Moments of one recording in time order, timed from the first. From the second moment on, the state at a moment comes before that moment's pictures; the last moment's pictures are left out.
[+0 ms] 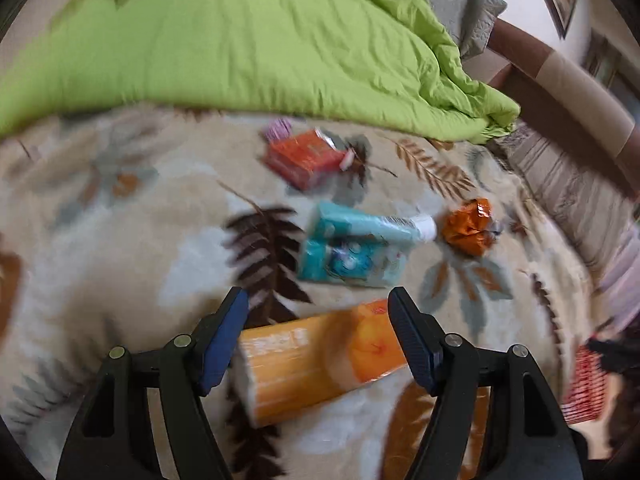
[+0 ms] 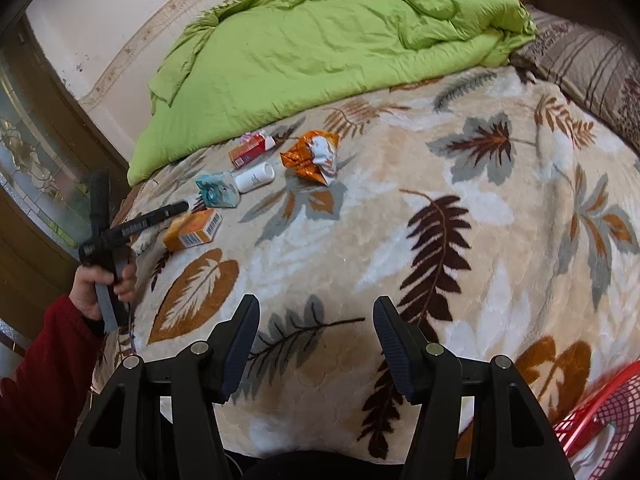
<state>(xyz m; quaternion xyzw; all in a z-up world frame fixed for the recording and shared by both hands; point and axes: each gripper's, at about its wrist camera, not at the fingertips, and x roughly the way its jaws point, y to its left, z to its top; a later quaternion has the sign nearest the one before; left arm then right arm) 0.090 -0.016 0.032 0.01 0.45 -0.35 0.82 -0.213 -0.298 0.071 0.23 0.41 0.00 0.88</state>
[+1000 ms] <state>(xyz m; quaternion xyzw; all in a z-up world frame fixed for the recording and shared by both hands) 0.008 -0.063 0.011 0.10 0.44 -0.25 0.86 -0.035 -0.316 0.062 0.17 0.40 -0.01 0.90</state>
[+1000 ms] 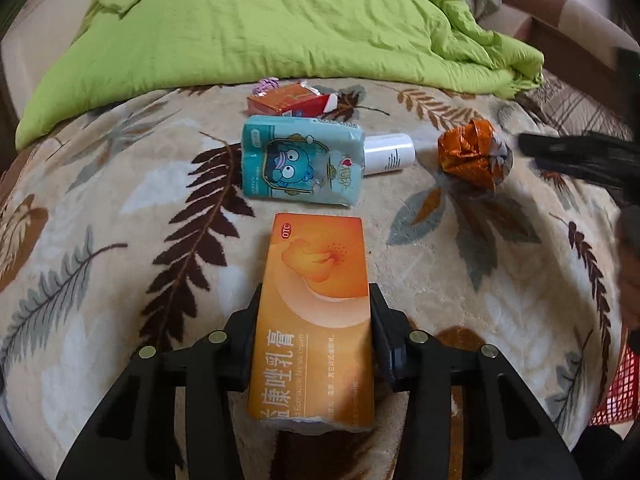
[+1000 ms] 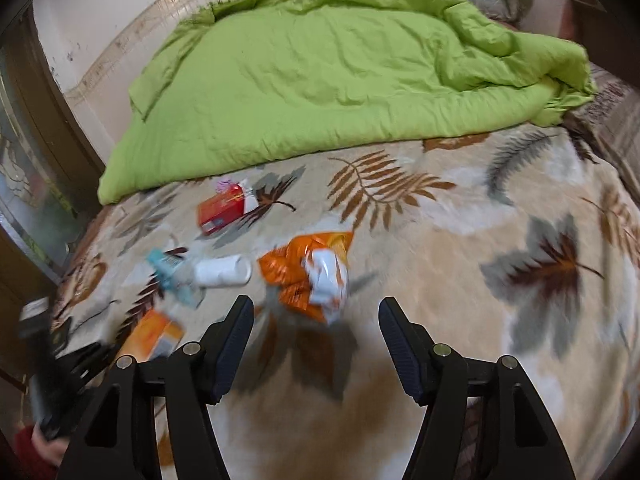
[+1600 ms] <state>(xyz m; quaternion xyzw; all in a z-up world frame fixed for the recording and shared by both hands) -0.036 -0.056 0.045 0.05 0.39 -0.23 0.89 -0.073 -0.274 0.057 0.19 0.36 -0.04 0.91</state>
